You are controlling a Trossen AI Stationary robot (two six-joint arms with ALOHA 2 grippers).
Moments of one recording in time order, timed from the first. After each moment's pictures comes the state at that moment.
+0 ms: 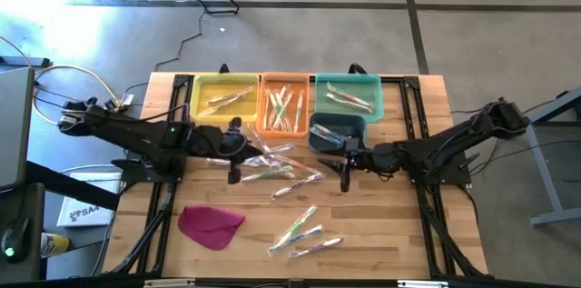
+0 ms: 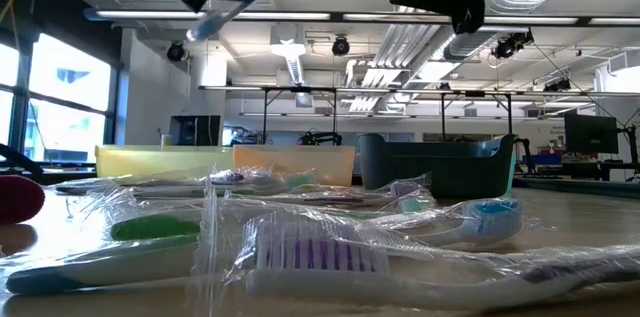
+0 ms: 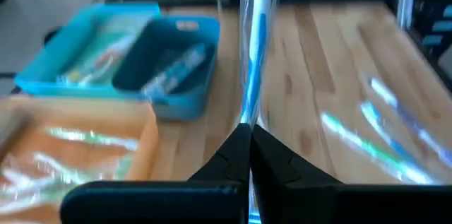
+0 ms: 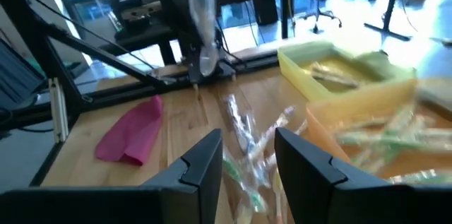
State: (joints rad) left arm -0.17 1.01 0.80 -0.21 -0.25 -0.06; right arm 0.28 1.20 0.61 0.41 0.44 0.27
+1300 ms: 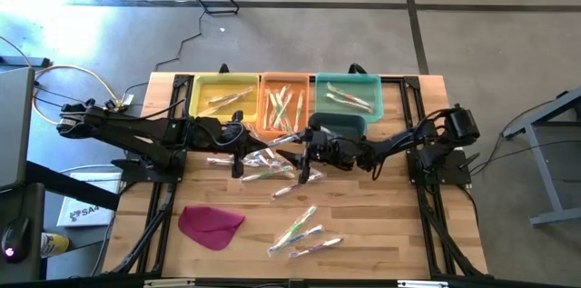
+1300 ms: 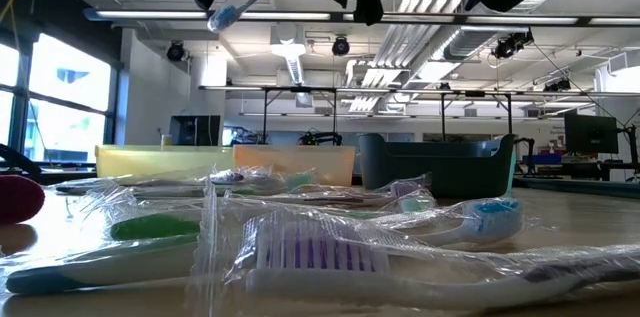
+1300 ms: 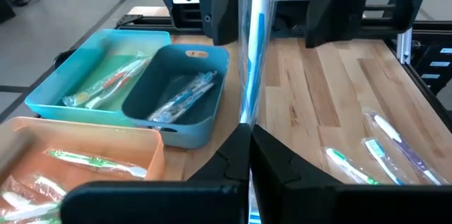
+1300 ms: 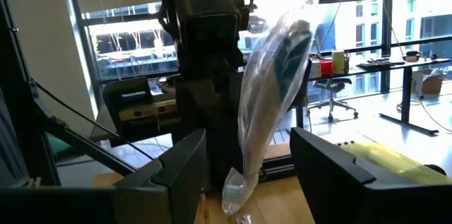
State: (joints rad) left arm -0.10 1.01 0.80 -0.11 -0.20 -0.05; right arm 0.13 1.71 0.88 1.03 0.28 0.08
